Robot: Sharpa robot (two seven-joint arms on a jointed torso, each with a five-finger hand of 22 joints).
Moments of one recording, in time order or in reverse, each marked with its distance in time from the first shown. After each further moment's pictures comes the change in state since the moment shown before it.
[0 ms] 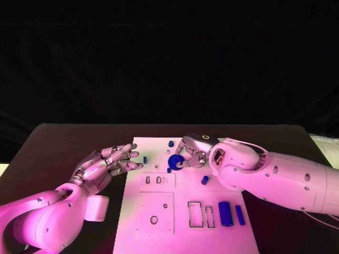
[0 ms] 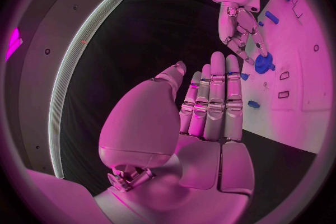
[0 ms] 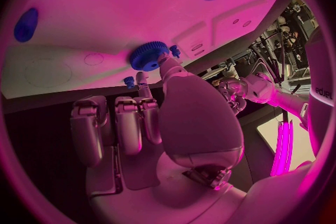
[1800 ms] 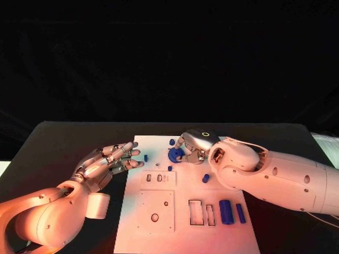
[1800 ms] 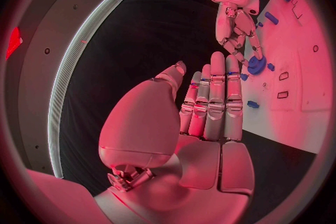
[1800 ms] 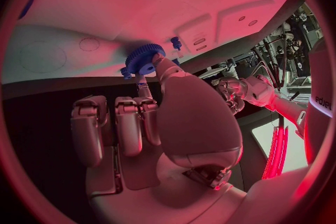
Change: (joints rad) left arm 0.000 0.000 0.000 -0.001 0.000 0.005 -0.006; left_hand 0.000 0.000 0.000 0.000 0.000 0.000 0.000 0.000 0.000 -0.004 -0.004 -0.004 0.000 0.000 0.000 0.000 0.001 0.000 0.000 0.000 0.000 0.000; right arm -0.005 0.006 0.001 0.010 -0.070 -0.068 -0.019; right_hand 0.043 0.083 0.097 -0.061 0.020 0.058 -0.007 0.016 -0.002 -0.002 -0.020 0.022 0.000 -0.002 -0.020 0.010 -0.001 0.000 -0.003 -0.011 0.000 0.000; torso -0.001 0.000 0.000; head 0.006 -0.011
